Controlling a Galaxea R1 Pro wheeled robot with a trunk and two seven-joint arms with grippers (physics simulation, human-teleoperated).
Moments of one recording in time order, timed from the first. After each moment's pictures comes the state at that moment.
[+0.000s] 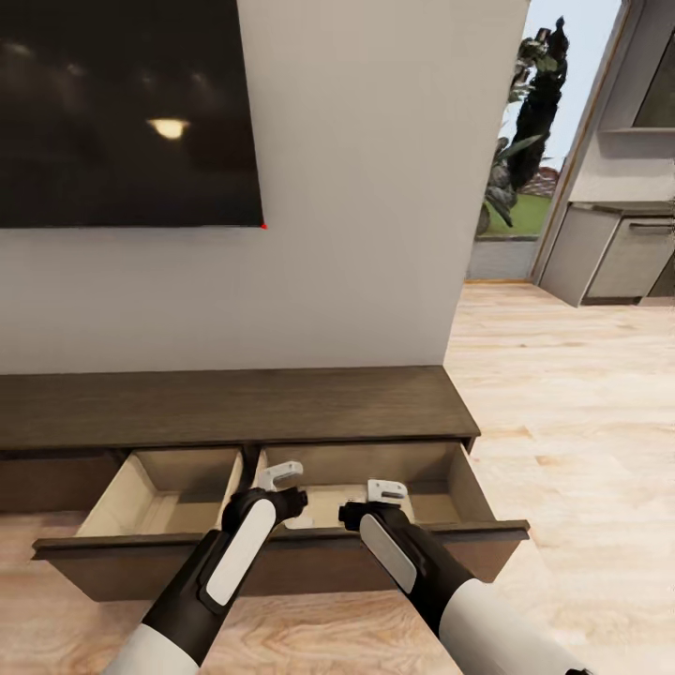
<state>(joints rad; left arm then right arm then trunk) -0.50 -0.09 -0.35 -1.21 0.79 0.69 0.74 -0.67 0.14 0.61 -0.74 -0.80 0.45 -0.58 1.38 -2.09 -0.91</state>
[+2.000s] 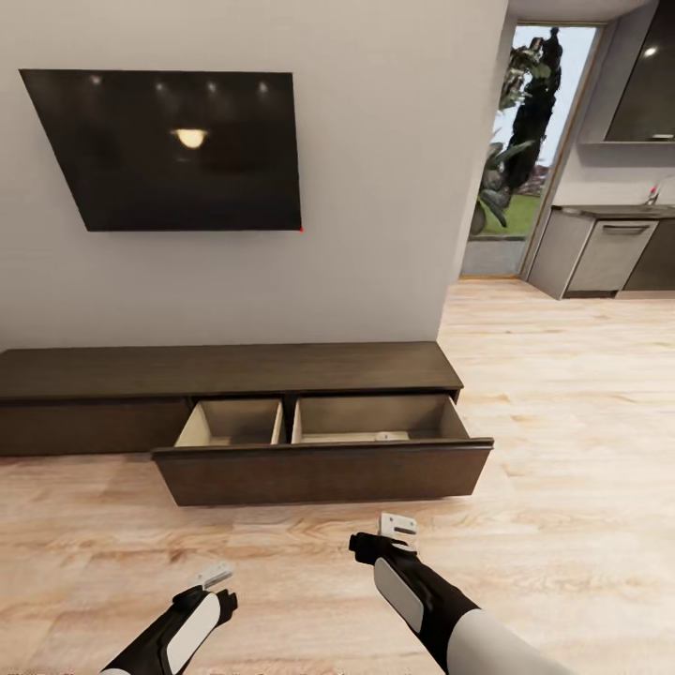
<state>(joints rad) -0.47 0.06 -0.34 -0.55 0.80 0.33 0.53 -0.62 0.14 0.62 -0.50 -0.79 0.17 -0.39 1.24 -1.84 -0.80</state>
